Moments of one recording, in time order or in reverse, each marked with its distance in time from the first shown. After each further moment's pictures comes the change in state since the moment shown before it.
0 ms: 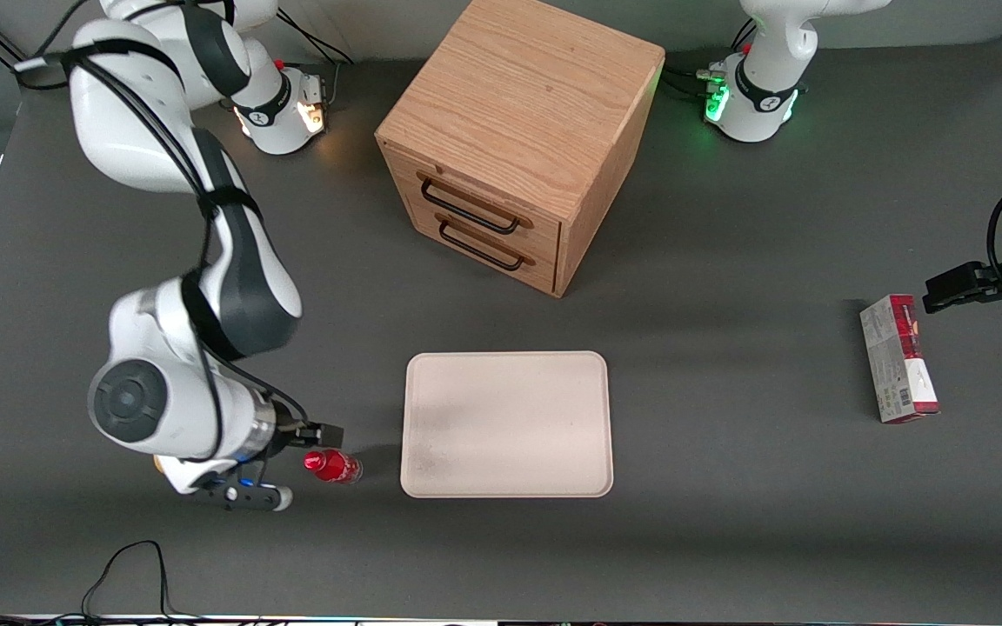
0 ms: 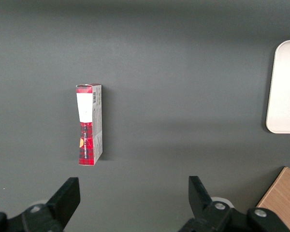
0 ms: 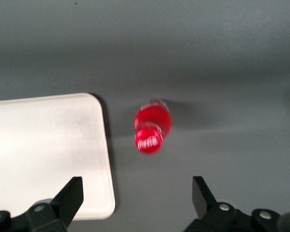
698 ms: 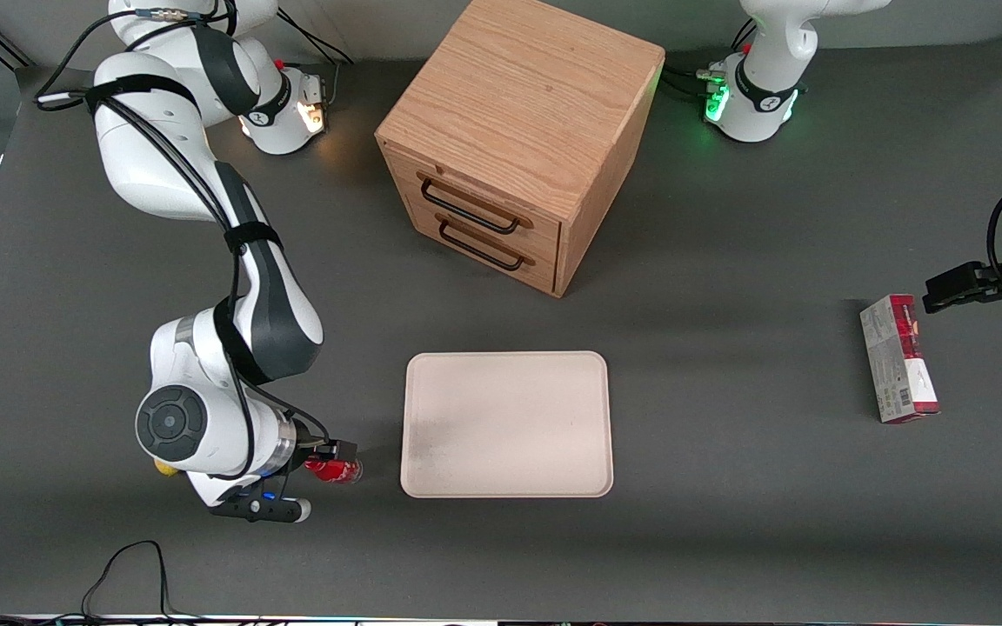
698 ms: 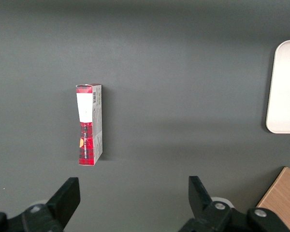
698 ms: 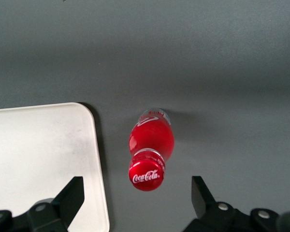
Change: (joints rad) arm -0.002 0.047 0.000 0.003 -0.009 0.044 -0.003
